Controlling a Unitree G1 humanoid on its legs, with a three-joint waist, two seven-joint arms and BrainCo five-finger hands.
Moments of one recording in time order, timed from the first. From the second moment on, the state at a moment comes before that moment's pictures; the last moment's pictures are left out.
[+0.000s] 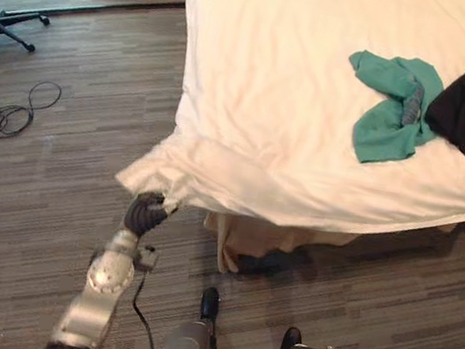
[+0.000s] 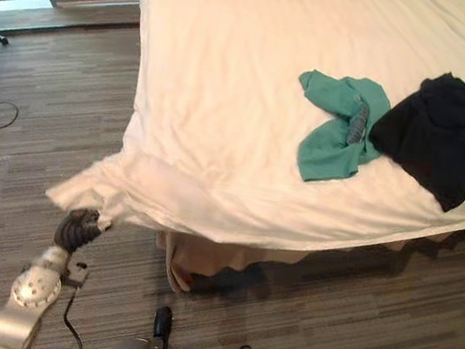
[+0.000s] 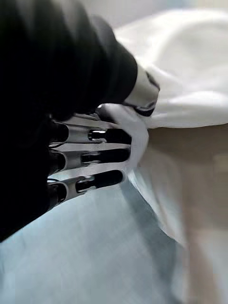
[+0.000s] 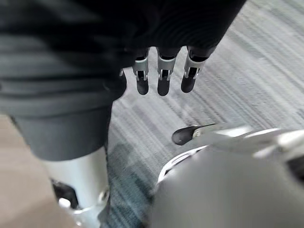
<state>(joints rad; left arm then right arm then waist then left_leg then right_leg) 0.30 0.19 0.04 0.05 0.00 -0.07 0.05 0.12 -0.07 -0.34 1.01 0.14 0.05 -0.04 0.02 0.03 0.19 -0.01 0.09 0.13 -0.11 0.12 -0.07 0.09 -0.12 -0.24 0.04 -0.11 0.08</state>
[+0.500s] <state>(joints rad) 0.31 -0.04 0.60 0.96 0.11 0.03 0.03 0.20 0.00 -0.49 1.01 0.36 0.04 -0.01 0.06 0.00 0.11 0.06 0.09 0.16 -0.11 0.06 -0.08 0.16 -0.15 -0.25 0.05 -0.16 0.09</state>
